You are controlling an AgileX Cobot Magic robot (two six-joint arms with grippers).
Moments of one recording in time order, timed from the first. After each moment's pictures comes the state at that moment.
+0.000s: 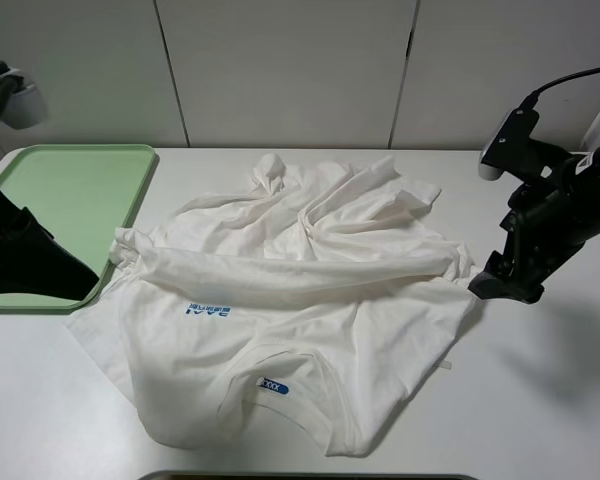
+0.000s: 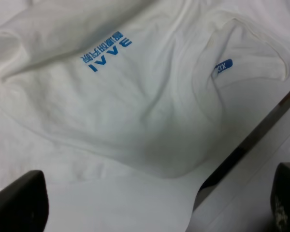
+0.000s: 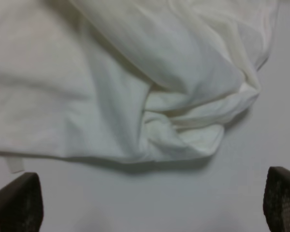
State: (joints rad) left arm -0.17 1.07 -0.76 -0.42 0.93 0.68; right arm 0.18 1.42 -0.73 0.19 0.58 -0.92
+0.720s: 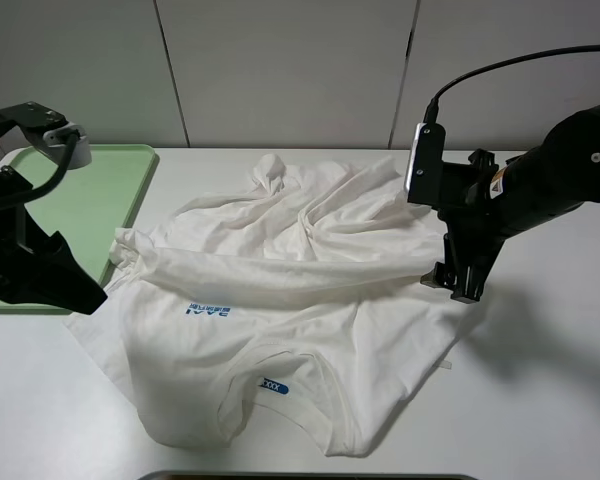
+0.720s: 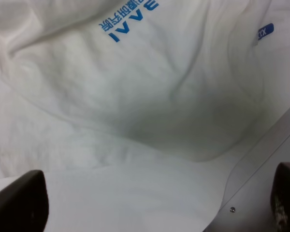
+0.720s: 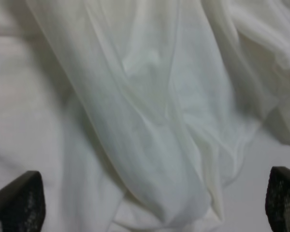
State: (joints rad) left arm -0.17 1.25 -0.76 -0.35 0.88 0.72; right arm 0.39 1.56 -0.73 -0.07 0.29 -0.92
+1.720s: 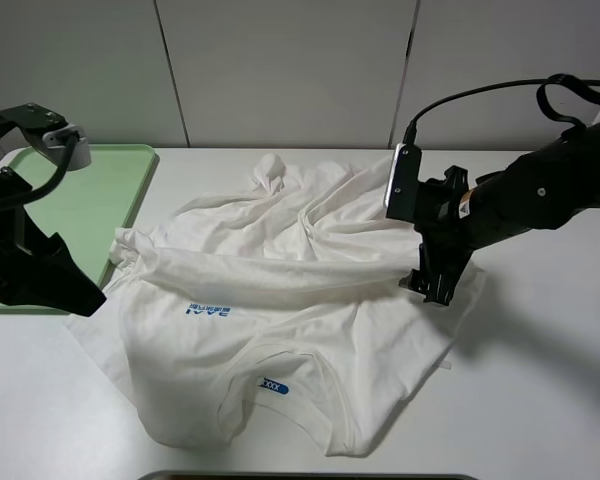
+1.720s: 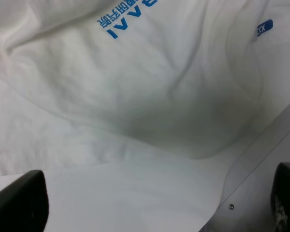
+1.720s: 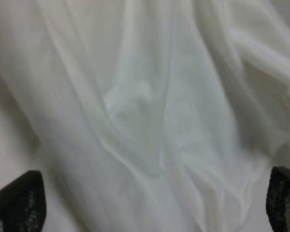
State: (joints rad) left arm -0.17 1.25 -0.76 -0.35 0.89 0.72; right arm 0.39 1.75 -0.73 -0.12 0.06 -0.87
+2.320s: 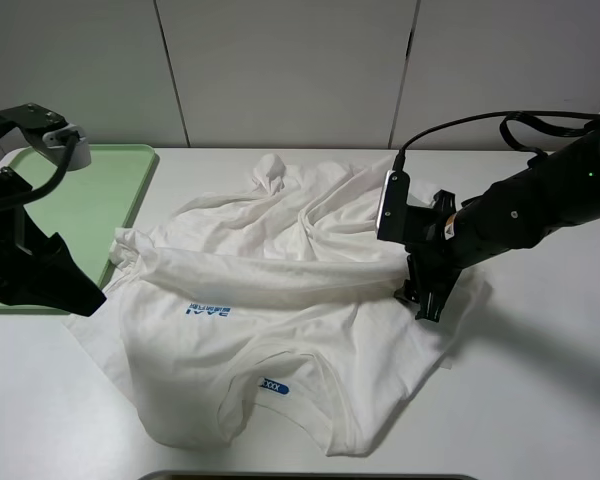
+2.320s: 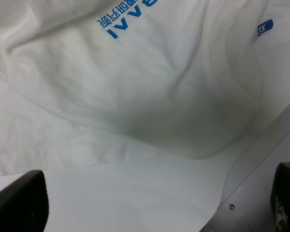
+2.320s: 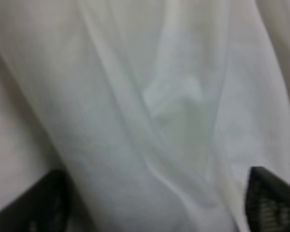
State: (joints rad) left arm -0.17 1.25 -0.76 -0.35 0.89 0.72; right arm 0.39 1.86 -0.73 -0.12 -0.01 -0.86
